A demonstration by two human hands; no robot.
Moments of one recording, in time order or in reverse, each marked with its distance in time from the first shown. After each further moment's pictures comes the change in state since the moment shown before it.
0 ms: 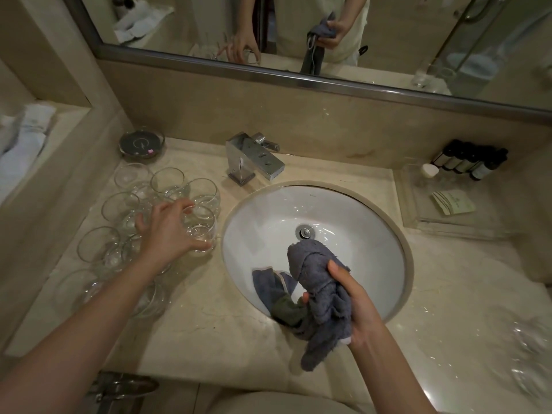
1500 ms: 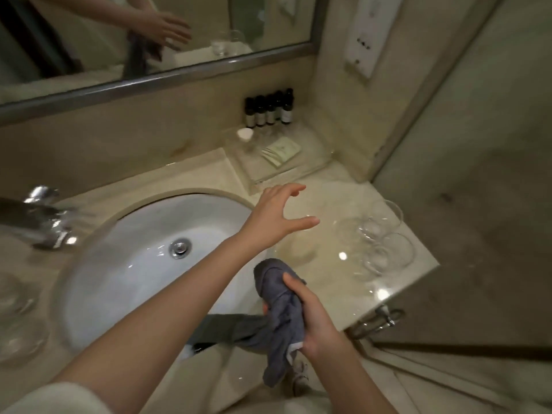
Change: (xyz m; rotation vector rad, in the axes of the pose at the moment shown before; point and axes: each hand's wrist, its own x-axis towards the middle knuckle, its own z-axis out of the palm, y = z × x) left_hand -0.103 0.386 0.140 -0.426 -0.706 0.815; right_hand -0.083 -0.031 -0.133 0.416 0.366 -0.177
